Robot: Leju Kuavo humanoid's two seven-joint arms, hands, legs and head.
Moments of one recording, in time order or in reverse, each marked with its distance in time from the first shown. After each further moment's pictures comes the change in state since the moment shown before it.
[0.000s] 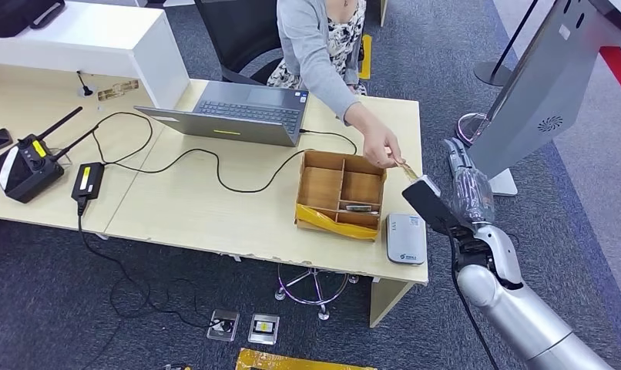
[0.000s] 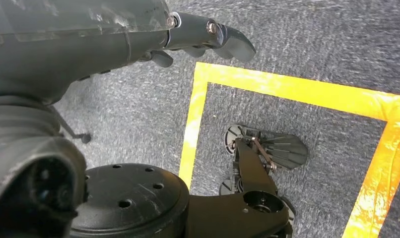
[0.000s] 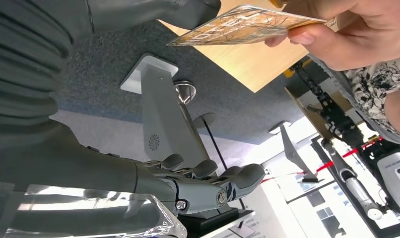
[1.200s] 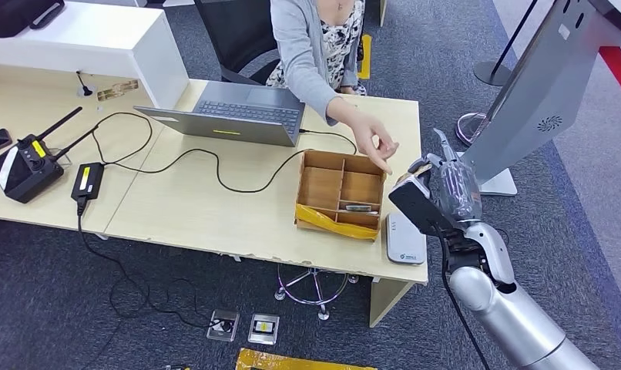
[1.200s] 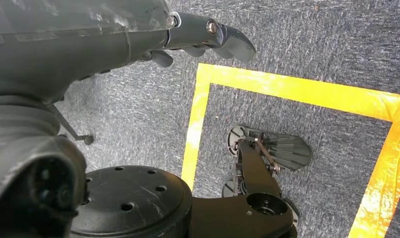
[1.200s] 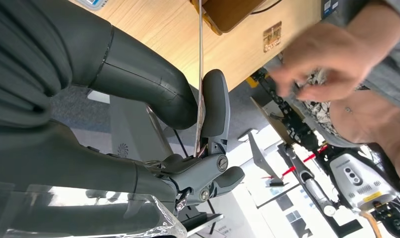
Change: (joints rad) left arm 0.000 0.003 -0.011 0.000 0.008 0.008 0.008; right arm 0.026 0.041 -0.040 -0.138 0.025 0.081 -0.014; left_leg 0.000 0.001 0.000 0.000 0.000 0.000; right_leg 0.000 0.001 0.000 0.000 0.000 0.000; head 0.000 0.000
